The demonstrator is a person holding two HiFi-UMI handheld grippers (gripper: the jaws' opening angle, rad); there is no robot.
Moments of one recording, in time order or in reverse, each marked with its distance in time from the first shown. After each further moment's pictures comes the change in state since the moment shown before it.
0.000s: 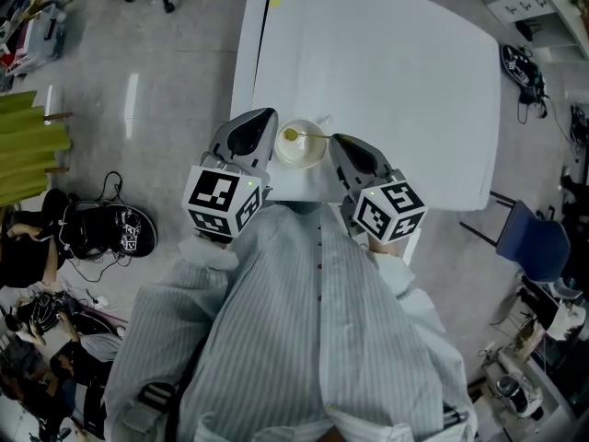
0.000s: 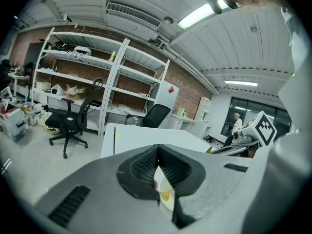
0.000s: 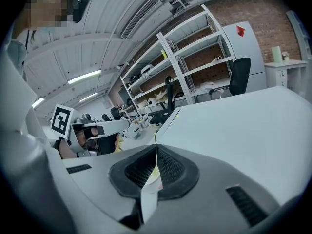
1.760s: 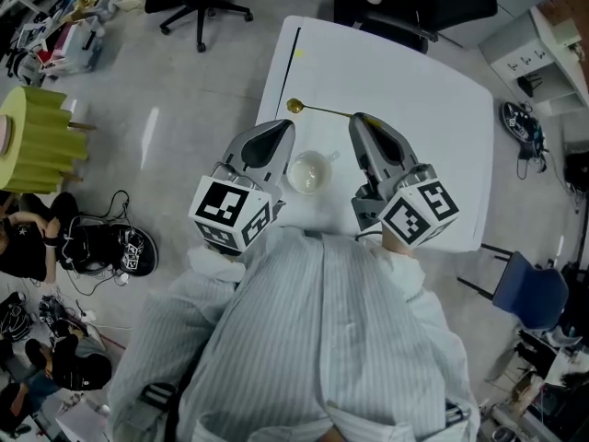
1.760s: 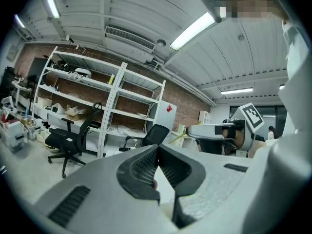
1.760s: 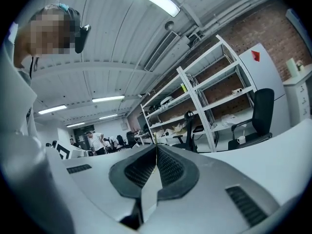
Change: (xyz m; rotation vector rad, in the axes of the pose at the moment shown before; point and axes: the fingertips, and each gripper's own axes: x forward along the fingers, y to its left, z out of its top) left arm -0.046 -0.034 0.091 0.057 -0.230 0.015; right arm -0.046 0.065 0.163 -0.133 -0.369 0.202
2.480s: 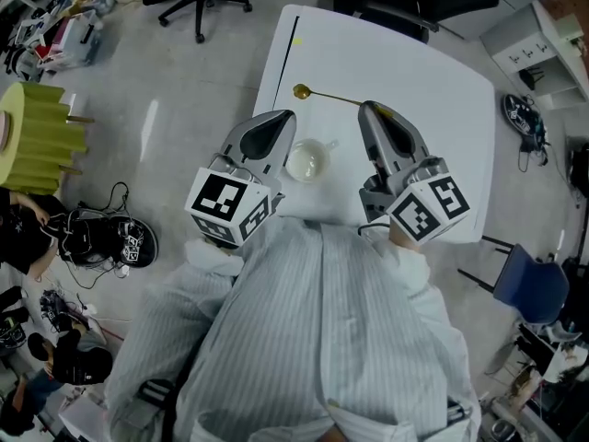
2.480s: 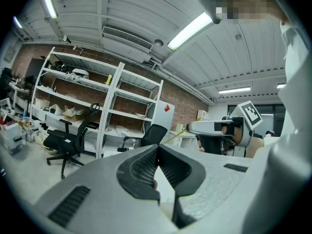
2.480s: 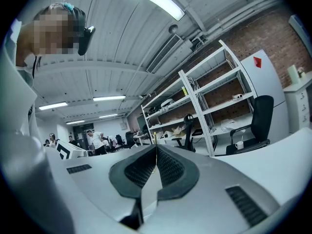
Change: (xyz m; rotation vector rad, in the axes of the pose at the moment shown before) left arm 0.000 -0.011 0.001 0.016 0.002 -0.018; right arm -0.014 -0.002 0.013 -0.042 -0.020 -0.005
